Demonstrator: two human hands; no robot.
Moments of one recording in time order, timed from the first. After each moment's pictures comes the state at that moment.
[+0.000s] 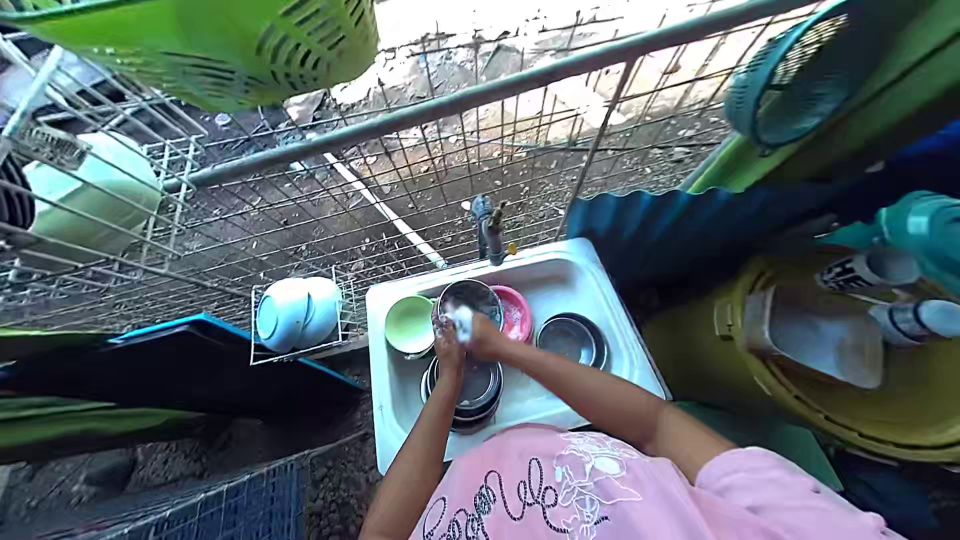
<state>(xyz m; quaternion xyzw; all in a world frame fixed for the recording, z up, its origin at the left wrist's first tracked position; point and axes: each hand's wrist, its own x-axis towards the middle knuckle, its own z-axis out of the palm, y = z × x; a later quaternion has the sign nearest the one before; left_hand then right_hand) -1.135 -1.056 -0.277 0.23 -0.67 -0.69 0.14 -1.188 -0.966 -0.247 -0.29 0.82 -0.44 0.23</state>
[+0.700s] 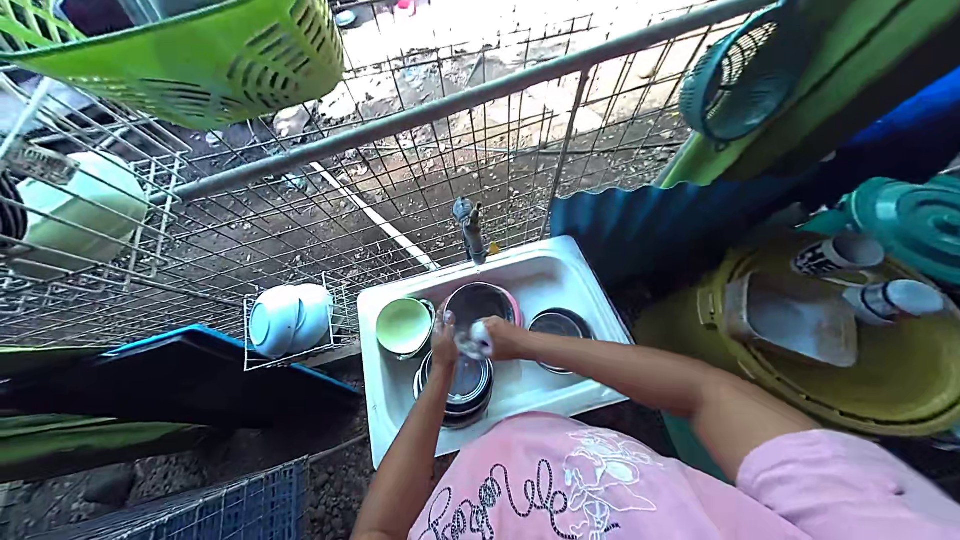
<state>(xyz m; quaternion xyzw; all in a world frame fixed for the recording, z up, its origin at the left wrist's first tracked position) -1.131 -1.042 -0.255 0.19 -0.67 -0.71 0.06 -1.193 -0.901 -0.250 -0.44 0.82 -0.31 0.18</state>
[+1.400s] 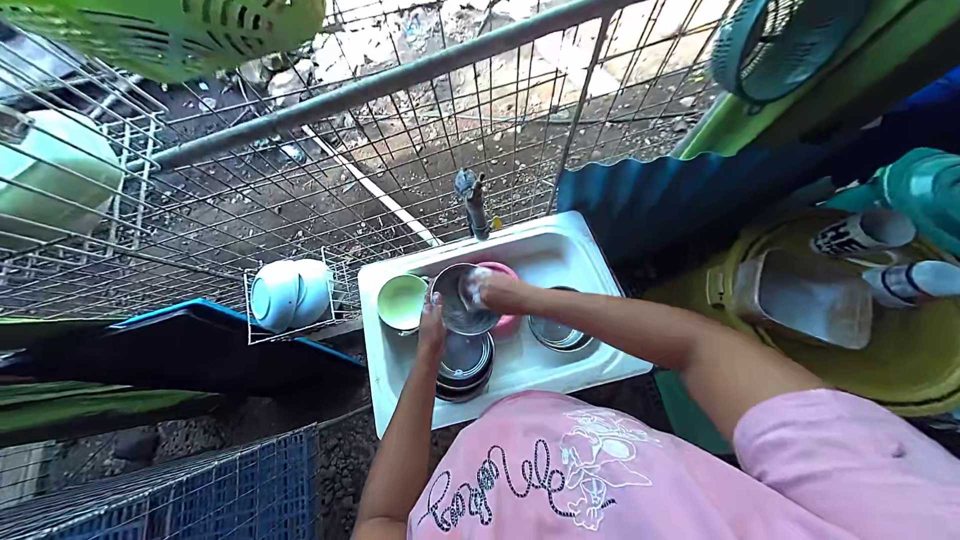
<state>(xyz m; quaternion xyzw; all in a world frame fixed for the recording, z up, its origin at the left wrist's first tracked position) -1.125 -1.067 -0.248 0.26 -0.66 -0.71 -0.02 -1.224 -0.909 -0.251 -0.53 0.81 -0.20 0.15</state>
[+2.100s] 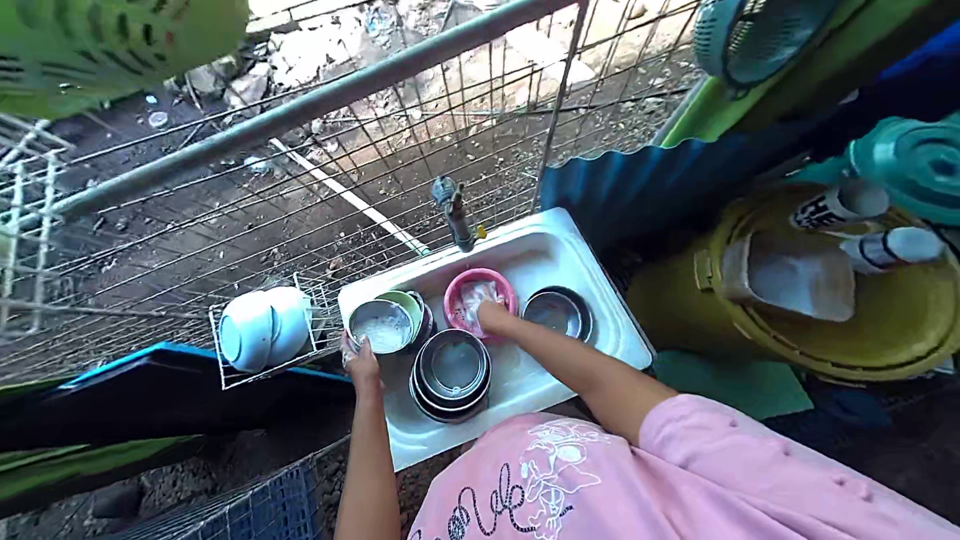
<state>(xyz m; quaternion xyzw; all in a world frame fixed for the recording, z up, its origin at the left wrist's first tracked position) -1.114 -1.176 -0.315 0.42 -0.70 -0.57 0.11 -1.222 -0.925 -0.366 -0.17 0.89 -0.15 0.40</state>
